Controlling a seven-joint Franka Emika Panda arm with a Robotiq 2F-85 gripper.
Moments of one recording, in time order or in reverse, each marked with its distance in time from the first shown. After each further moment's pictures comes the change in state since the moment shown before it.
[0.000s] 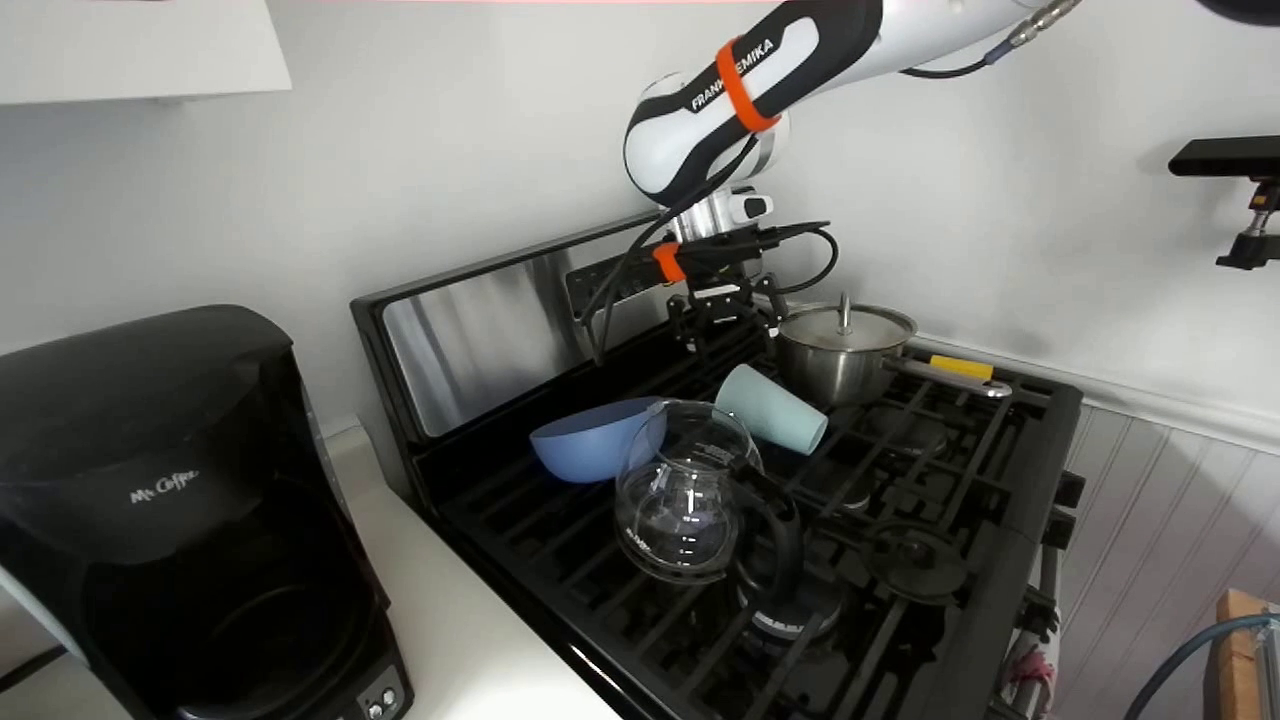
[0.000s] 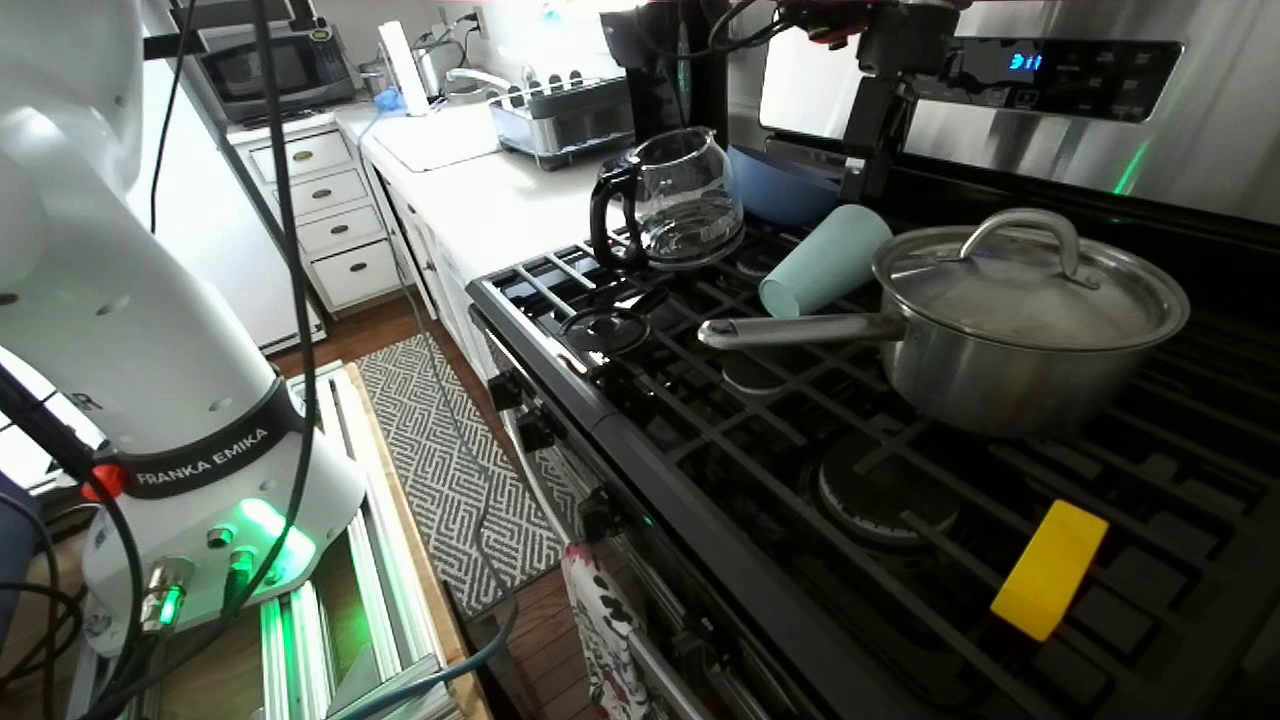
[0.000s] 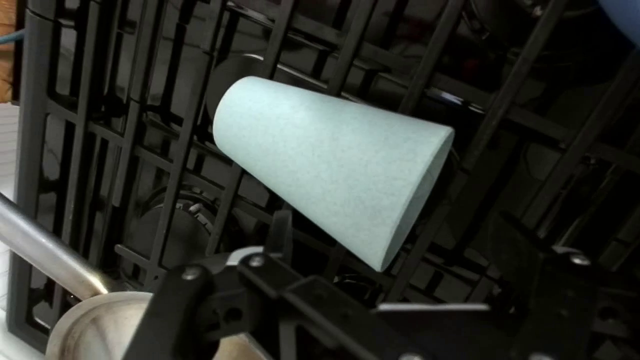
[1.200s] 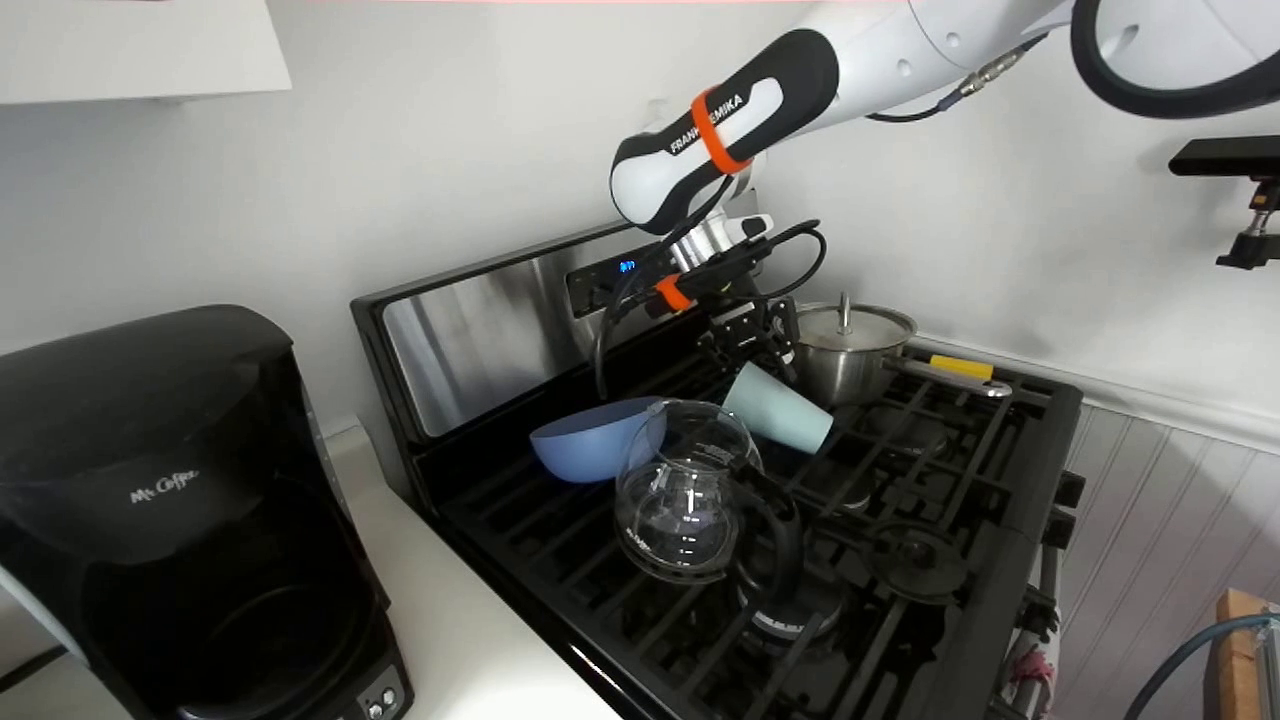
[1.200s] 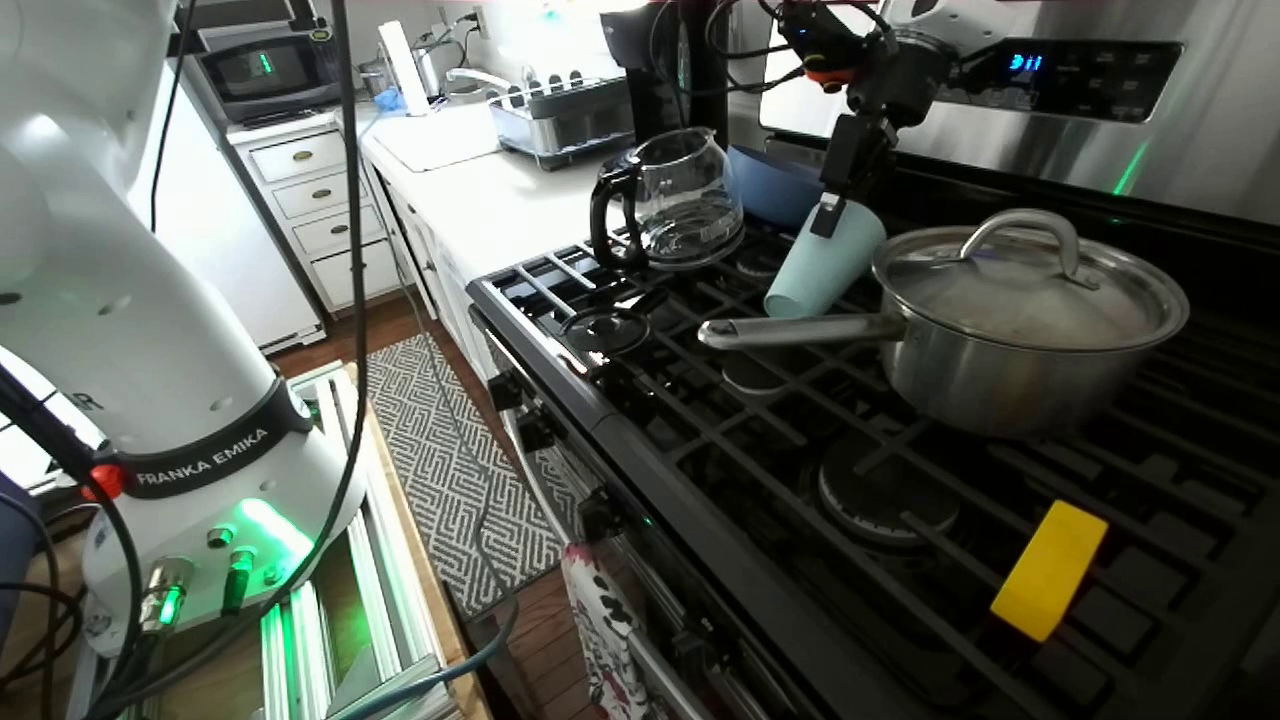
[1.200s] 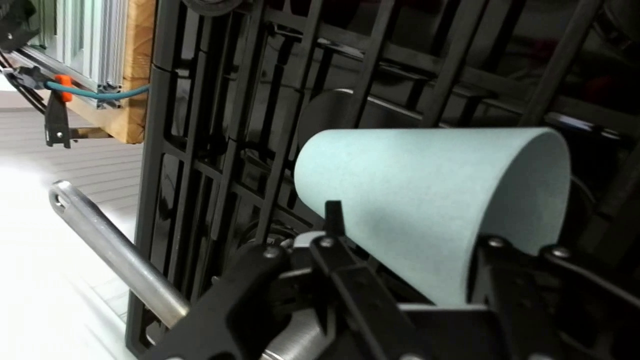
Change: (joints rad) arm 0.011 0.123 -0.025 0.135 -0.026 -0.272 0.071
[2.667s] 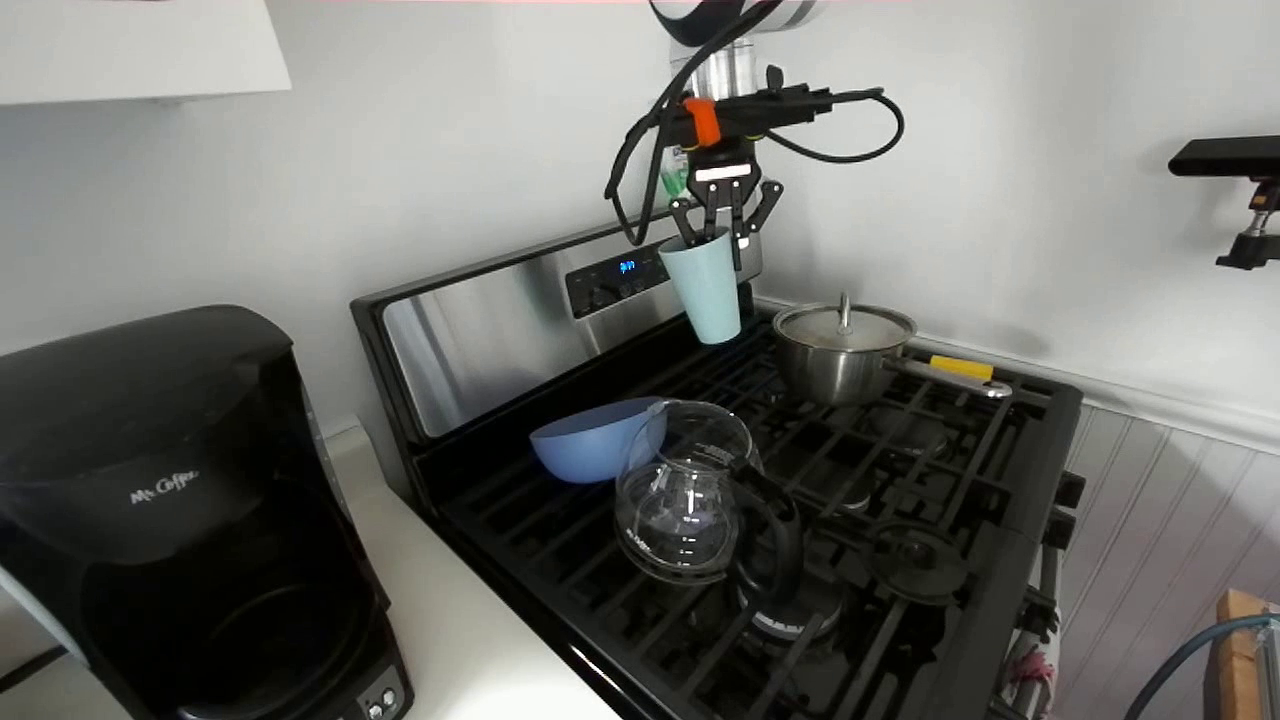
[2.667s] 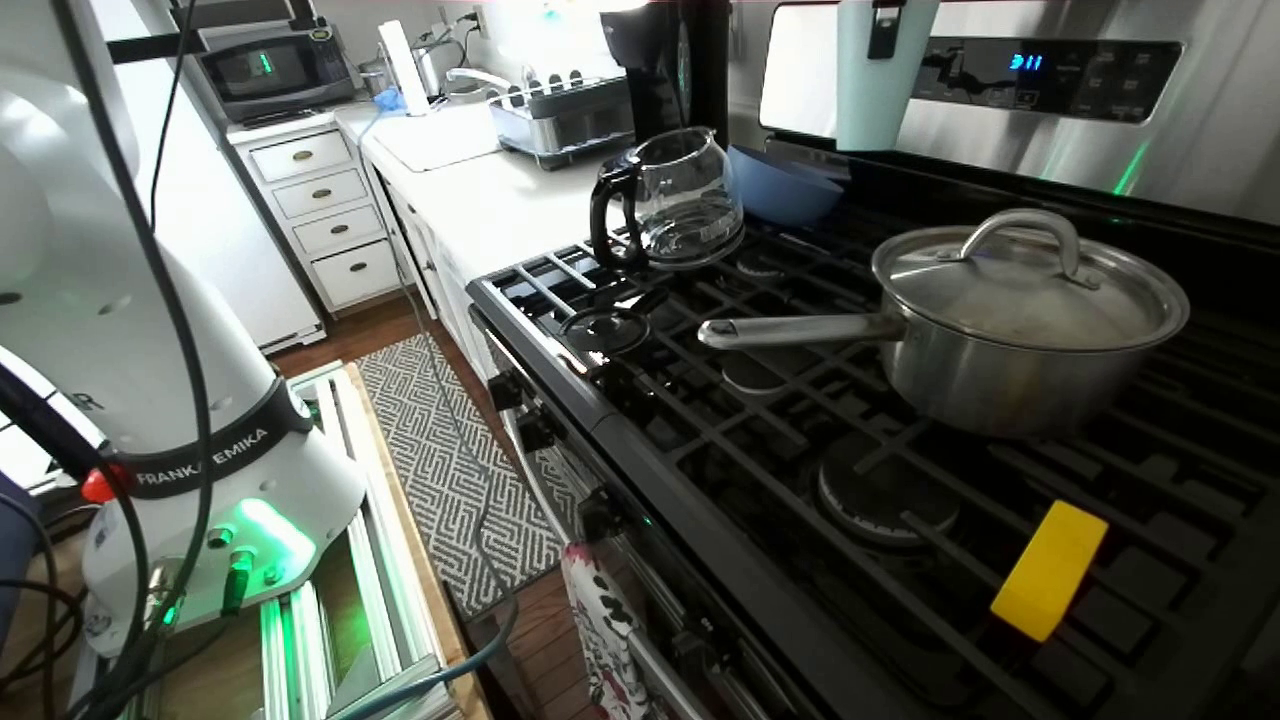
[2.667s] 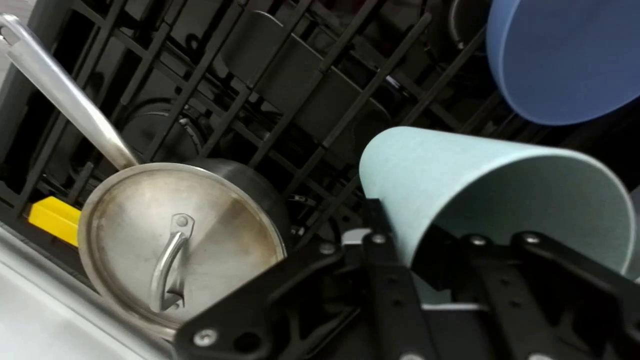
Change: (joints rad) arm 0.003 -0.392 0.031 -0.205 0.024 0.285 -0.352
